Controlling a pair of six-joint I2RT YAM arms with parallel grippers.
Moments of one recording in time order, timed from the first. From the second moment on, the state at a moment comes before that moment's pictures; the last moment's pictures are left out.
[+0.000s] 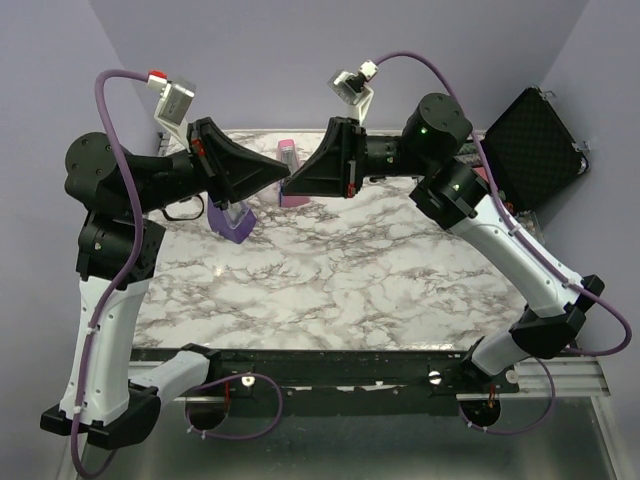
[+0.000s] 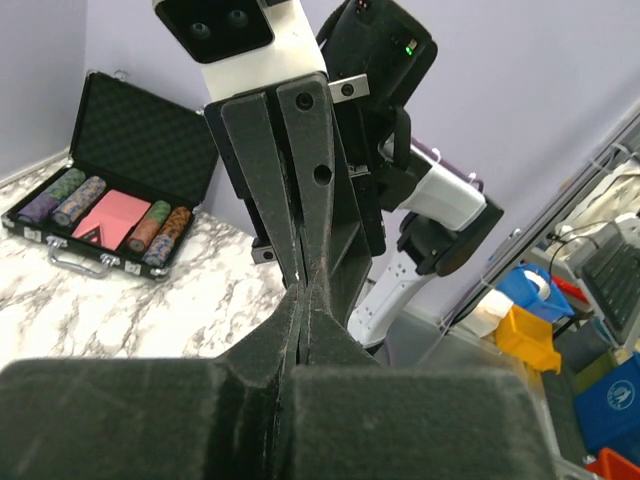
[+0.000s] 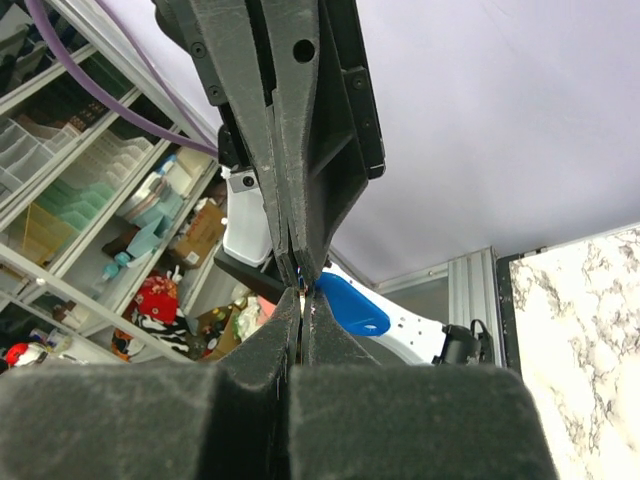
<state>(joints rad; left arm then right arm) -0.27 1.06 1.66 -0.26 0.99 -0.70 0.83 1.54 1.86 -0.04 -0.86 0.84</state>
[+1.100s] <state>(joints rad) -0.42 1.18 1.84 -0.57 0.94 -0.36 0.80 1.55 1.89 -0.17 -0.96 0.79</state>
